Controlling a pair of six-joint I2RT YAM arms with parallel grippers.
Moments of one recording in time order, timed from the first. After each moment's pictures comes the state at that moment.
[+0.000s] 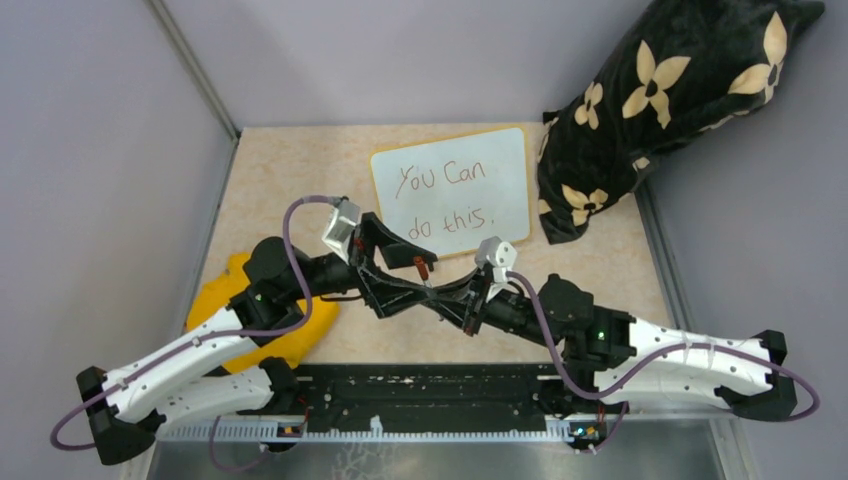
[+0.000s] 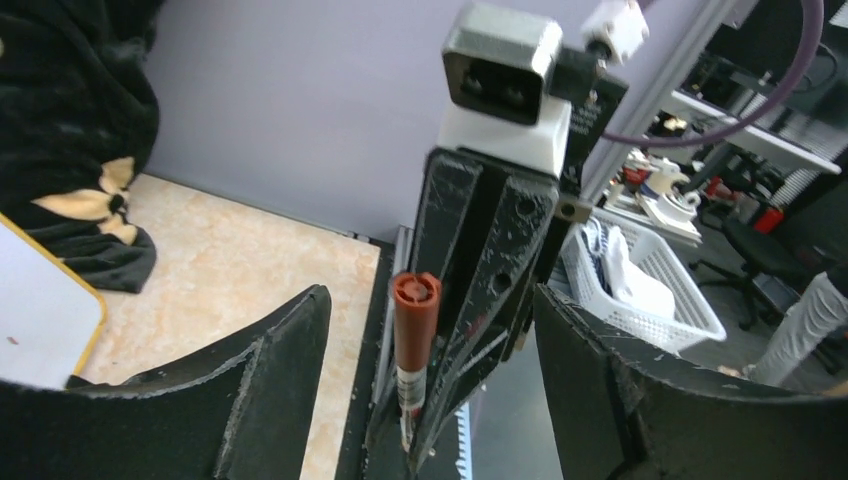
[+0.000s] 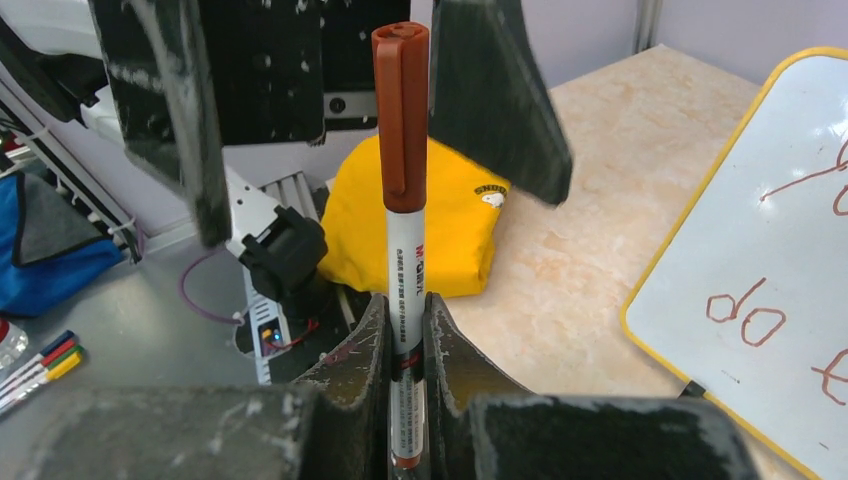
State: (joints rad) left arm -0.96 0.86 0.81 0.33 0.51 -0.49; right arm 1.35 0.71 0.75 0.03 0.18 0.17
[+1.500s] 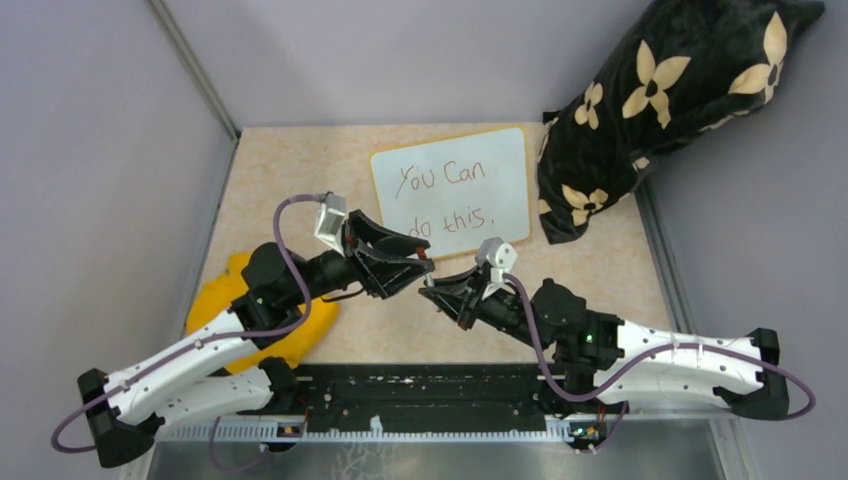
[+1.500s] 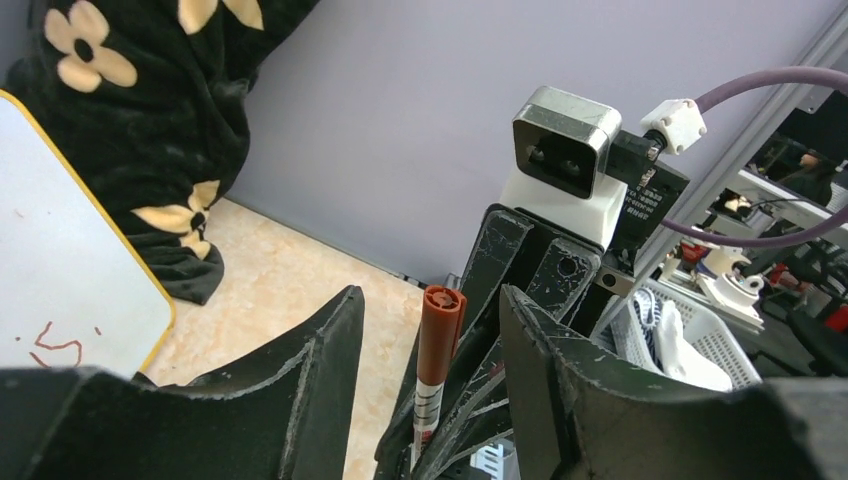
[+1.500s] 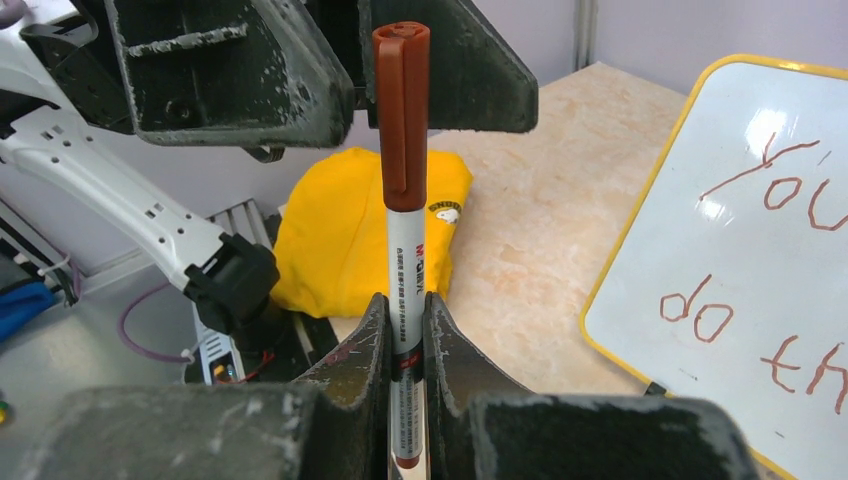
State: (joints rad) left arm -0.96 0.85 0.77 0.41 0.32 -0.51; right arm 1.35 0.73 0.67 0.16 0.29 0.13
